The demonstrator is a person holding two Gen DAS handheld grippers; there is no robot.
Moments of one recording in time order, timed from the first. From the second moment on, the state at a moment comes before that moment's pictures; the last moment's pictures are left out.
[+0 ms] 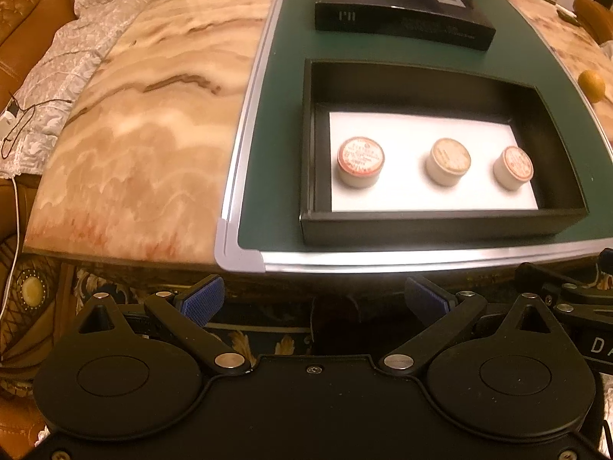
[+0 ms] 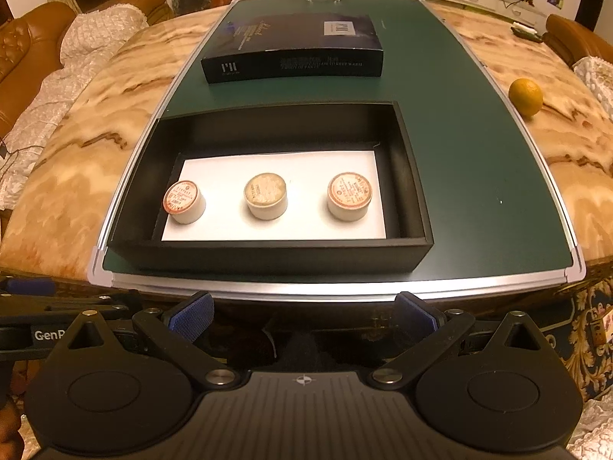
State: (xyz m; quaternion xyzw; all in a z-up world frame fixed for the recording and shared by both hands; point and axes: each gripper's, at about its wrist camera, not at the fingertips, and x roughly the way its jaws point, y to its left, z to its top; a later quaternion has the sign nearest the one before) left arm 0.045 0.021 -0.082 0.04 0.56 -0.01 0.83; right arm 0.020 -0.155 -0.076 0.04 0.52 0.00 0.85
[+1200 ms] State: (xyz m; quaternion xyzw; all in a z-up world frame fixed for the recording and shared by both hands) left arm 0.186 0.003 -0.091 0.05 0.54 -0.03 0.84; right arm 0.164 -0.185 -0.079 0.01 0.47 0.01 0.88
